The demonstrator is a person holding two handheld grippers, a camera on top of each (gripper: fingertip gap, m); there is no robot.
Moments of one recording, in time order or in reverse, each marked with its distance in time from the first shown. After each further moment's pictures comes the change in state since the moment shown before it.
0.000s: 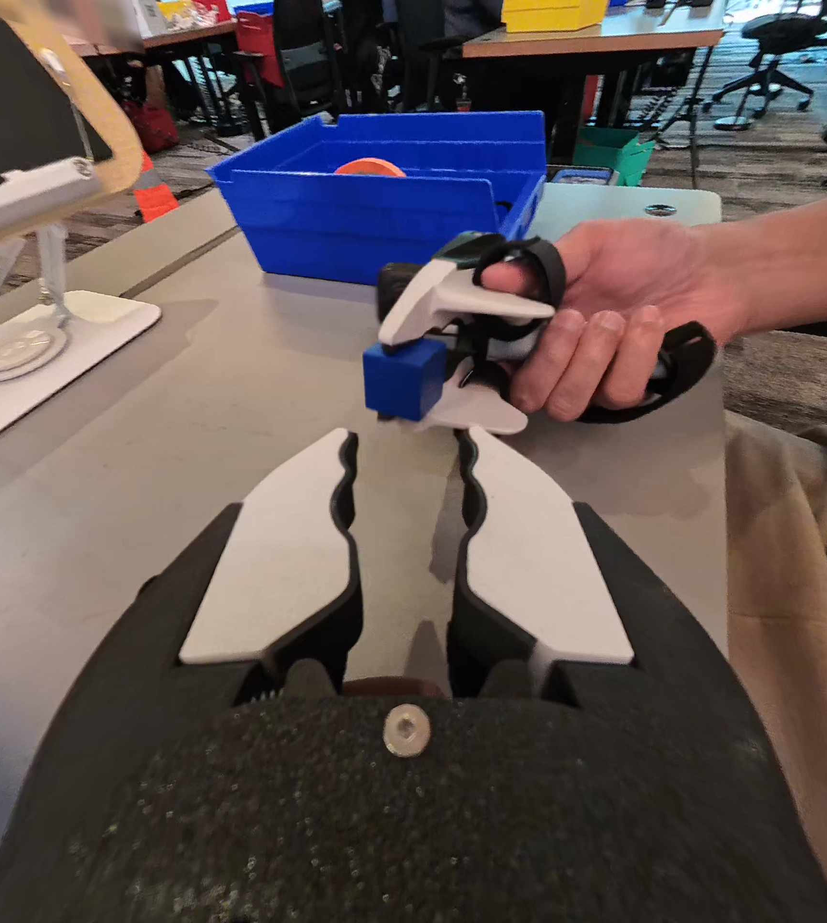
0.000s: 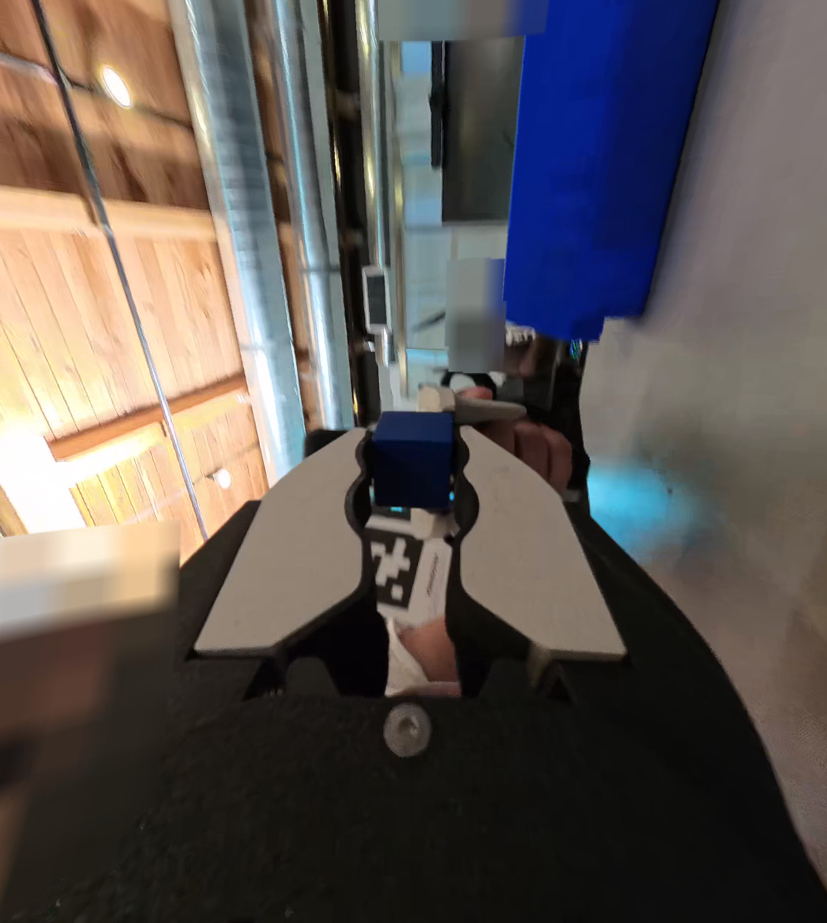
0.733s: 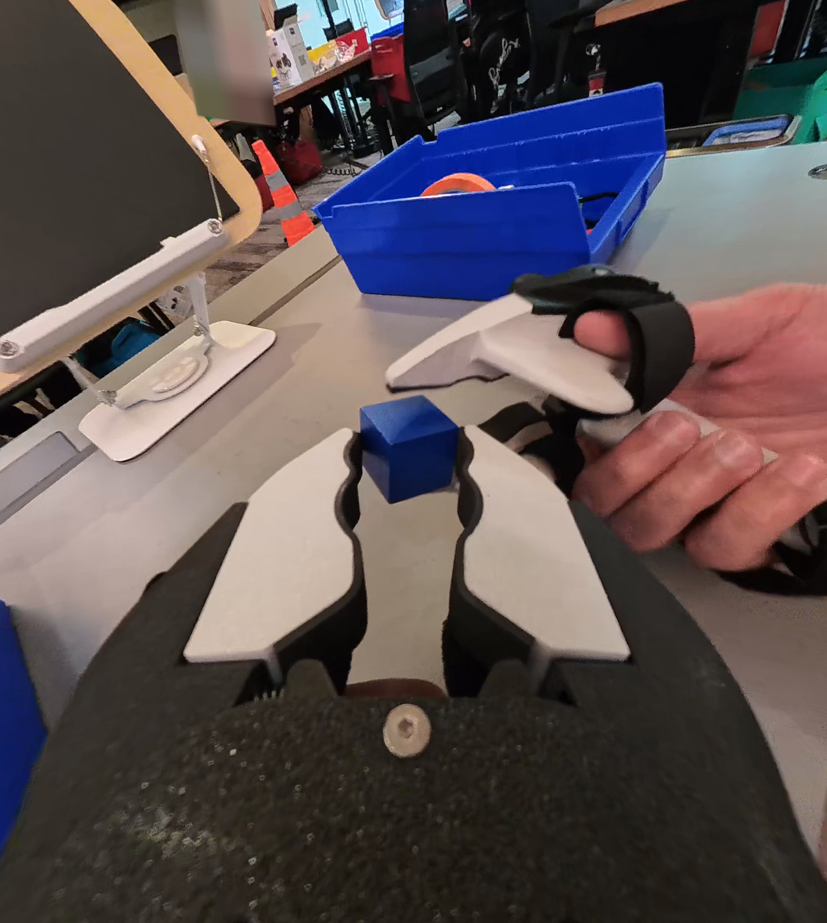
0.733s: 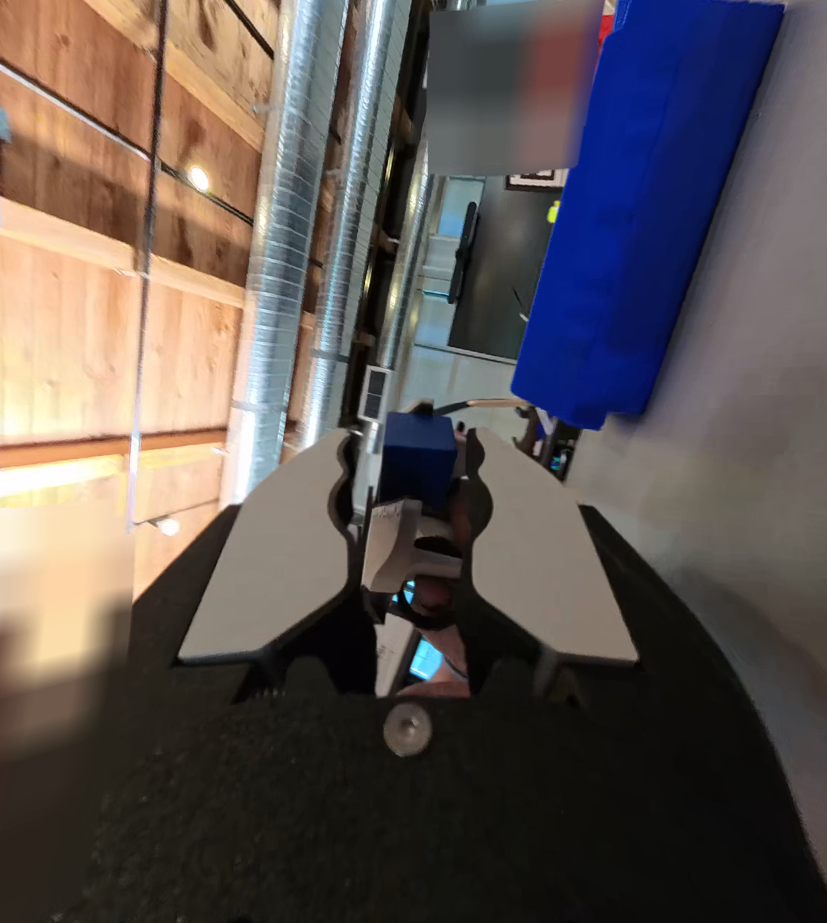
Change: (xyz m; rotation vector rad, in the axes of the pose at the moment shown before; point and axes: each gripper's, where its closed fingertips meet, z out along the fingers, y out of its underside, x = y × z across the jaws) left arm -0.006 -0.015 0.007 -0.006 -0.266 0.129; right arm -0.007 0.009 0.016 0.247 -0.052 -0.219
